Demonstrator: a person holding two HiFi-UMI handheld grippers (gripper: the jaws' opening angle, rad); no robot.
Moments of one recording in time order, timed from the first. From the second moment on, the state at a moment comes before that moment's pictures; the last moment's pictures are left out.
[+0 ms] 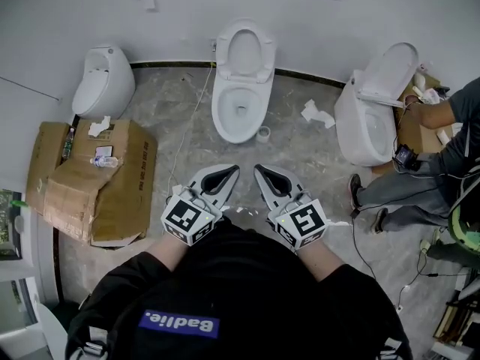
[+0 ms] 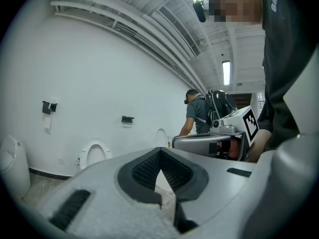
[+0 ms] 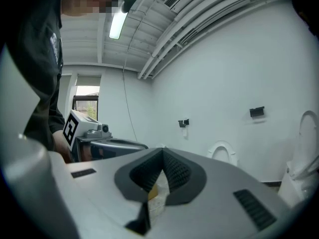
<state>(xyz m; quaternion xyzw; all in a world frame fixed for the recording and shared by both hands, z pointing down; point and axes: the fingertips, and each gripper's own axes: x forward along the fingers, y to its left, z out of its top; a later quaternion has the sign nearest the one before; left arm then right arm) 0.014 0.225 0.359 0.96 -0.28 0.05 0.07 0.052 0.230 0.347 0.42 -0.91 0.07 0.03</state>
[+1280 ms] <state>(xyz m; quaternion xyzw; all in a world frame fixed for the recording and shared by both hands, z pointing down) -0.049 -0.092 0.366 0.97 -0.22 0.03 0.12 -0.009 -0.077 0.366 0.47 -0.87 0.11 0.08</state>
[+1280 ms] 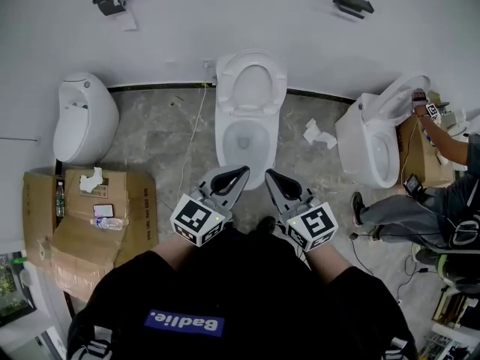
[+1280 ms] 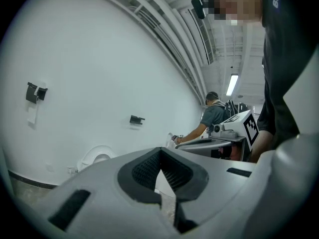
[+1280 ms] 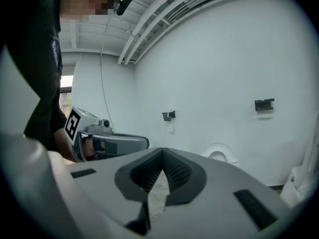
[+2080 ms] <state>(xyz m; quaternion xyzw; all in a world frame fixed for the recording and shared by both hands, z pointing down) 0.043 -0.200 0.368 0.94 -0.33 0.04 0.13 0.094 -0.198 0.378 0.39 -0.91 0.13 0.05</state>
